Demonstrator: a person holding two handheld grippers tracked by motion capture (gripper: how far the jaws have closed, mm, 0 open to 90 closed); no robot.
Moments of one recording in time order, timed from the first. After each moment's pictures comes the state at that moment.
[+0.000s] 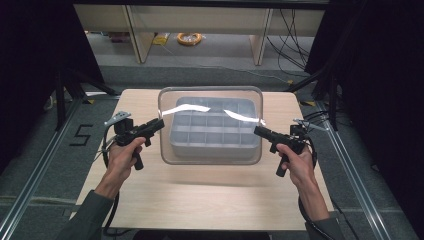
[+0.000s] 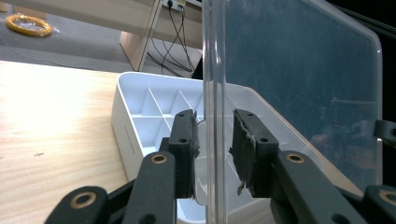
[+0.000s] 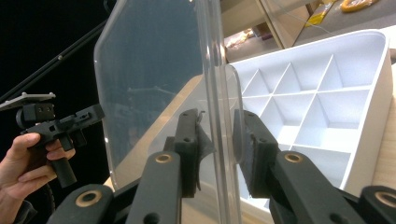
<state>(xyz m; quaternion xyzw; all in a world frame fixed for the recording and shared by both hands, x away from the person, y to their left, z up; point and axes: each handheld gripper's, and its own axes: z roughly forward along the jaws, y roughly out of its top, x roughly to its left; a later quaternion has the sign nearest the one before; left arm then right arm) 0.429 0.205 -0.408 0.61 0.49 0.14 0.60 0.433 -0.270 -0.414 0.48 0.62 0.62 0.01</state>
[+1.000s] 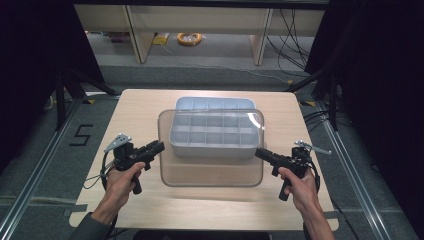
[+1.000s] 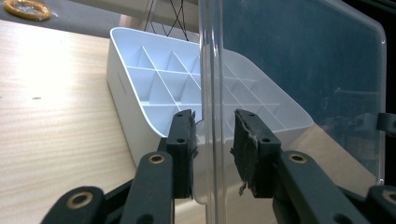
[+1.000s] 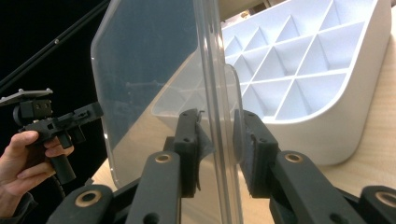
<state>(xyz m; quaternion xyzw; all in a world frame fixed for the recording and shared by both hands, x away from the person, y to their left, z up) 0.377 0.202 -0.438 0.63 0.50 0.13 0.59 0.382 -0.273 -0.443 0.49 0.63 0.60 0.00</state>
